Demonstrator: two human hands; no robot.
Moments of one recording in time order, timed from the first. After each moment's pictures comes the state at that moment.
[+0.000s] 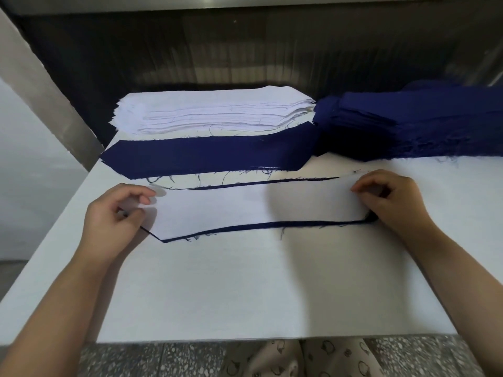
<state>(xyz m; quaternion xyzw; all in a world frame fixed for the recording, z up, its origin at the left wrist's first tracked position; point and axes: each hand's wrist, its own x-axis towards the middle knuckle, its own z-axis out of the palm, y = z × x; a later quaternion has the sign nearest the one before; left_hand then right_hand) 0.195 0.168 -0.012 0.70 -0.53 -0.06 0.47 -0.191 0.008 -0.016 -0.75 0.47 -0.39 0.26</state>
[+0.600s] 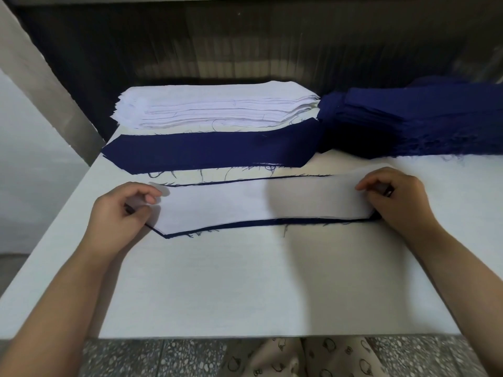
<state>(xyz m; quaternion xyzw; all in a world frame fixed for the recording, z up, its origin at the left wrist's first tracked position) 0.201 0.163 -0.018 0.72 -0.54 -0.08 0.43 -0.190 0.009 -0.015 -0.77 0.47 -0.38 0.21</state>
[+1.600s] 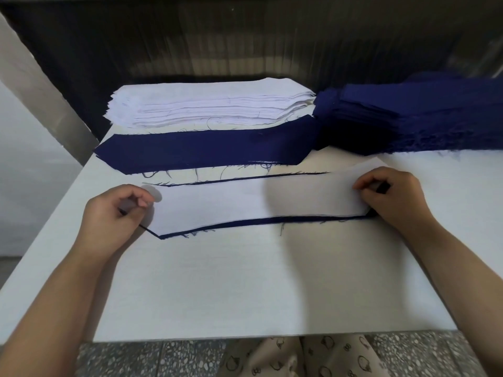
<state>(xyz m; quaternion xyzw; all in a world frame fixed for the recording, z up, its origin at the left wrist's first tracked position) 0.198 0.164 -0.015 0.75 -0.51 -0.07 0.41 -0.189 0.011 -0.011 -0.75 0.52 -0.35 0.22</state>
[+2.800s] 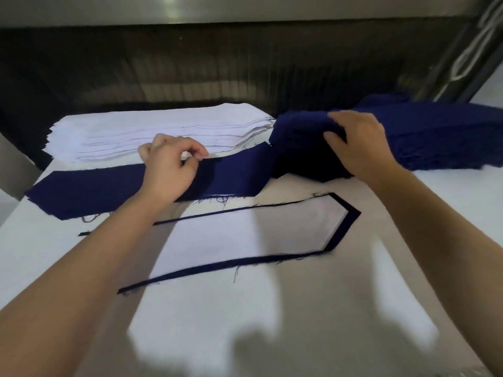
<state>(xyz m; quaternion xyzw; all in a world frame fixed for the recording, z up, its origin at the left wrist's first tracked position) 0.104 -0.003 0.029 0.68 -0.62 -0.02 0.39 -0.185 -0.090 0.057 -0.80 0.55 -0.25 -0.01</state>
